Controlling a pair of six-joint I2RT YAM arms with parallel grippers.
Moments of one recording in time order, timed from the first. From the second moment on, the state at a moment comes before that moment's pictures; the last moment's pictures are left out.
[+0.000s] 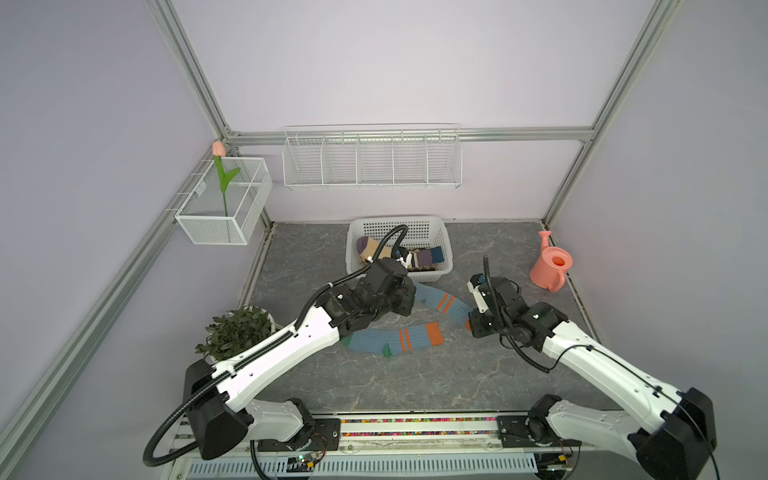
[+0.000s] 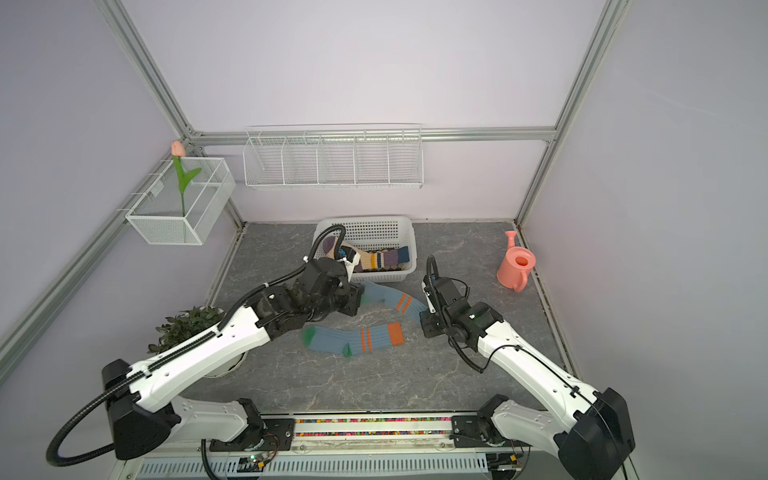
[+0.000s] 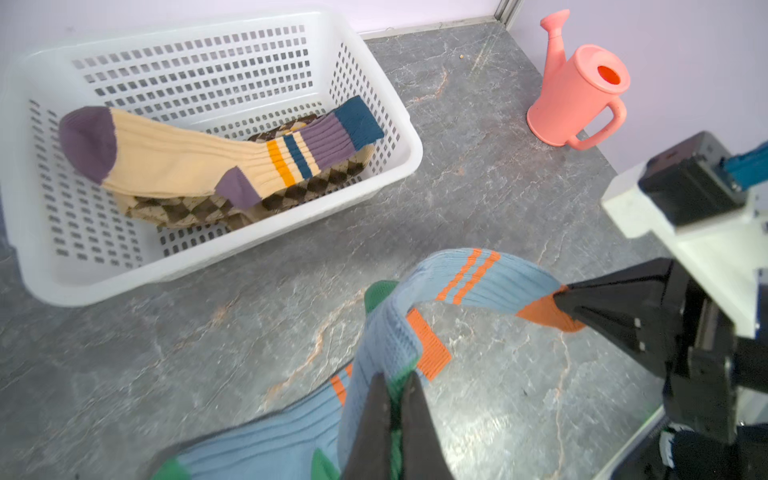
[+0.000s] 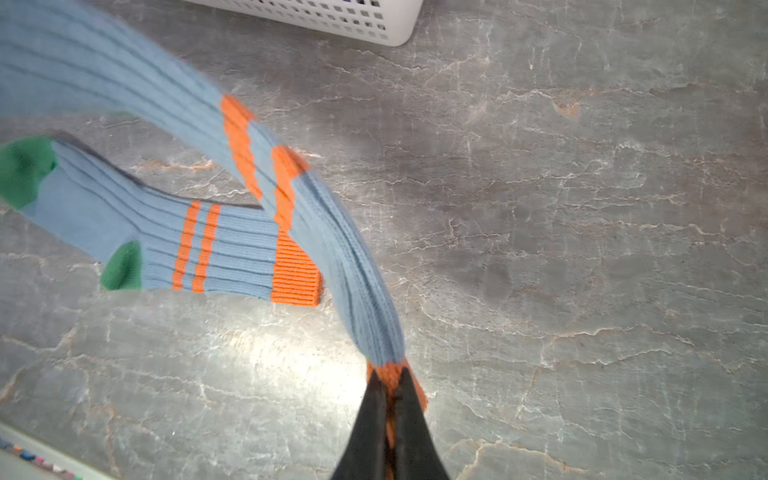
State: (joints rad) left arm -0.93 1.26 1.20 -0.62 -0.16 -0.40; right arm 0.66 1.12 0.91 -0.79 0.10 0.28
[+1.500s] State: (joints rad) left arm -0.95 0.98 0.81 -0.75 -0.02 -0.68; right arm 0.86 1.64 1.33 -1.15 -0.04 -0.01
